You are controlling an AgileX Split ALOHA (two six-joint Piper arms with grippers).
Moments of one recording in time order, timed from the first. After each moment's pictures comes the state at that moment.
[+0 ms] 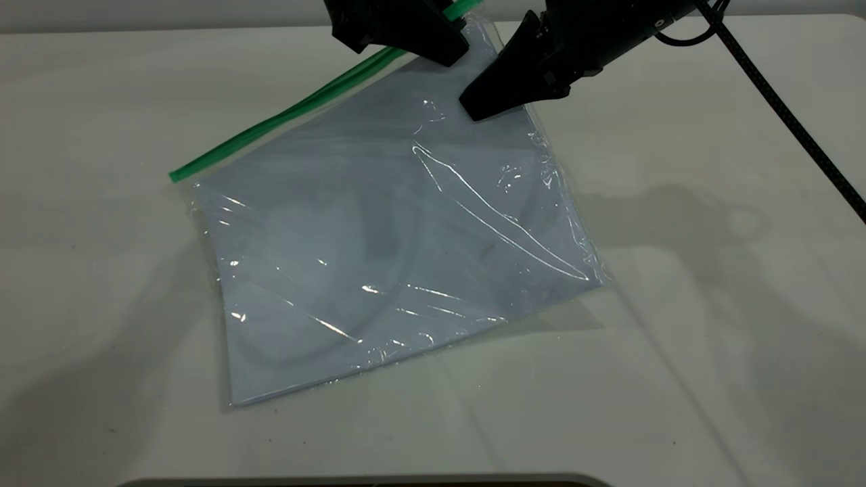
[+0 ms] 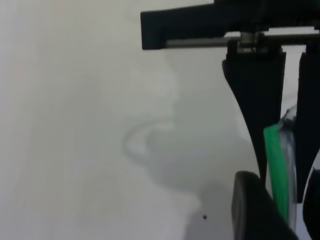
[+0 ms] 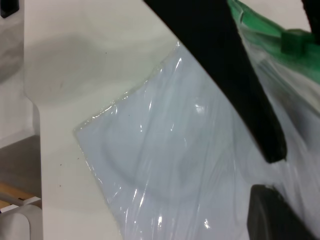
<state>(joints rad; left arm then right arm) -0.39 2.17 -1.45 -1.07 0.70 1.91 0.27 2.25 -1.32 1.30 0.85 -1.88</state>
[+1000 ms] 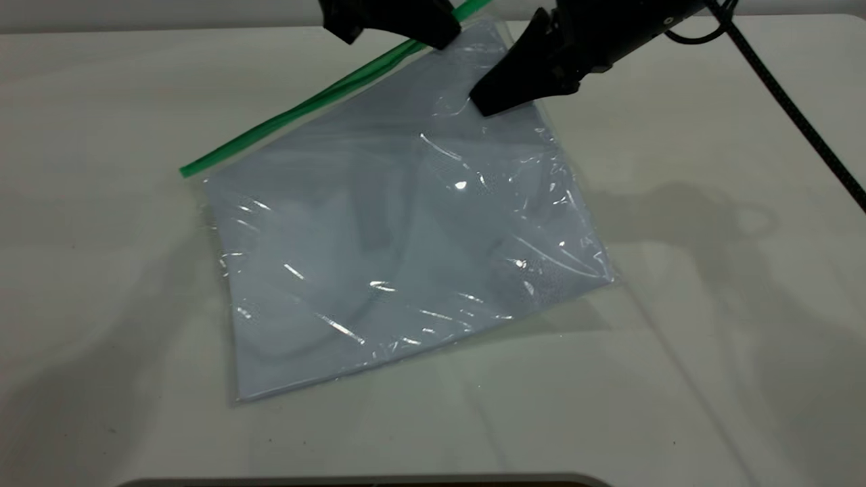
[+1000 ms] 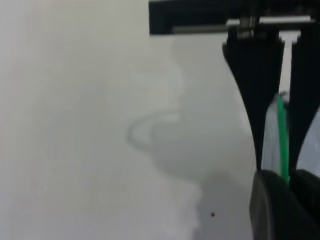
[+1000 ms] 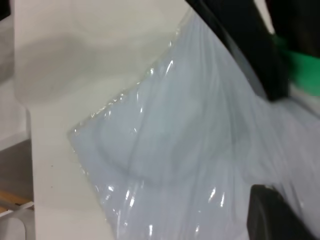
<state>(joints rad) -0.36 2.17 -1.45 -1.08 0.71 1.92 0.24 2.25 -1.32 1.30 0.85 -1.87</state>
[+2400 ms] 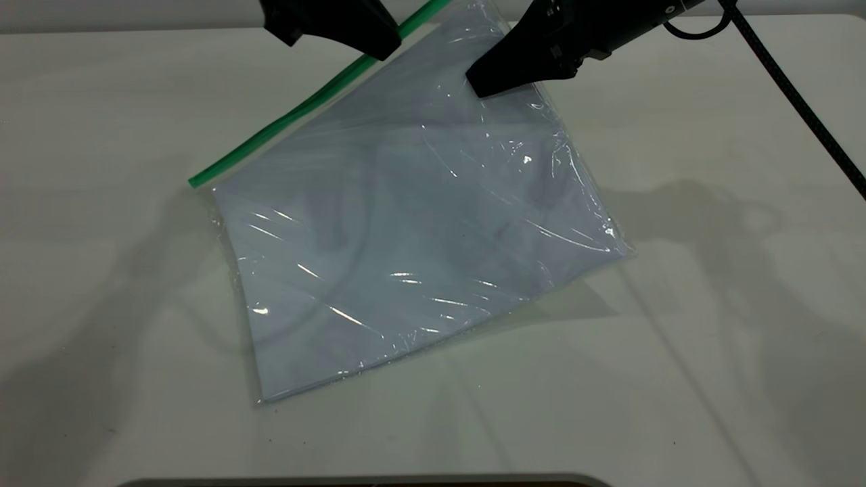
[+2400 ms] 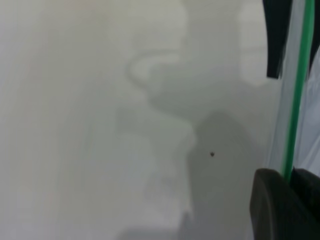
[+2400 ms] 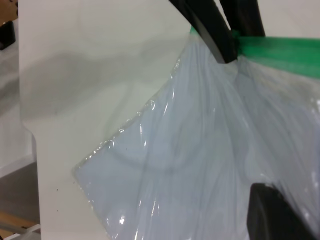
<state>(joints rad) -0.28 2.17 -1.45 -0.96 0.74 1.83 0.23 2.25 -1.33 1.35 0.87 -1.87</state>
